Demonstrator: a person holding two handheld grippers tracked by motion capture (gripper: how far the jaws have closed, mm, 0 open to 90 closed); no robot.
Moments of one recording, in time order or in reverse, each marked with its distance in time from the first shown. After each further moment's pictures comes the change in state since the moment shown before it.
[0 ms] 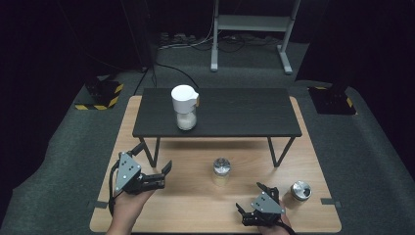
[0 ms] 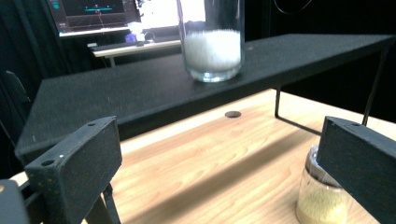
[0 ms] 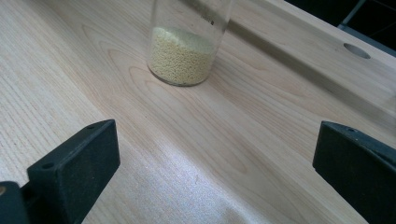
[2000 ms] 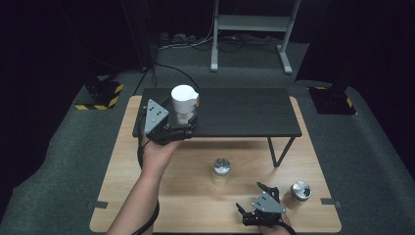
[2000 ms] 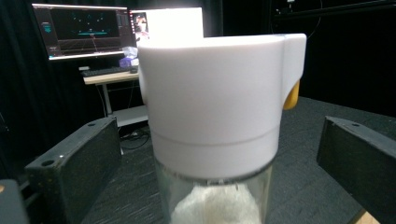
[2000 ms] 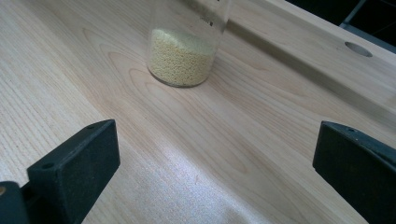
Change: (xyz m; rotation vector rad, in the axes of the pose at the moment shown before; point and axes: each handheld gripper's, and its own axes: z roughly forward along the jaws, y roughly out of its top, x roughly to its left) left arm 0.004 0.095 0.102 -0.074 -0.014 -0.038; right arm -0.002 0.000 0.000 -0.004 0.008 0.018
